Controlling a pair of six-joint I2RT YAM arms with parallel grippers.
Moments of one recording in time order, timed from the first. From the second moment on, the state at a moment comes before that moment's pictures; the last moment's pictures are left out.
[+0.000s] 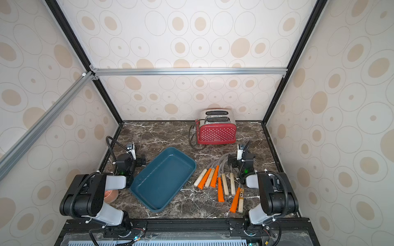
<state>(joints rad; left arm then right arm) 0.03 1.53 0.40 0.75 -0.15 0.07 0.03 1.53 0.41 0.68 -0.01 -0.02</state>
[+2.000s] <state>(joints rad) 0.03 1.53 0.40 0.75 -0.15 0.07 0.03 1.53 0.41 0.68 -0.01 -0.02</state>
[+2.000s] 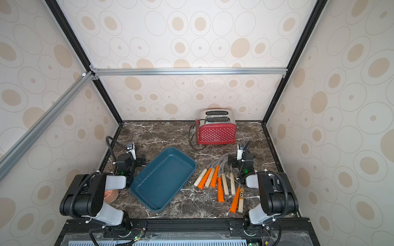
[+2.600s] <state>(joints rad) 0.03 1.53 0.41 0.72 -0.13 0.07 0.03 1.53 0.41 0.68 -0.01 -0.02</state>
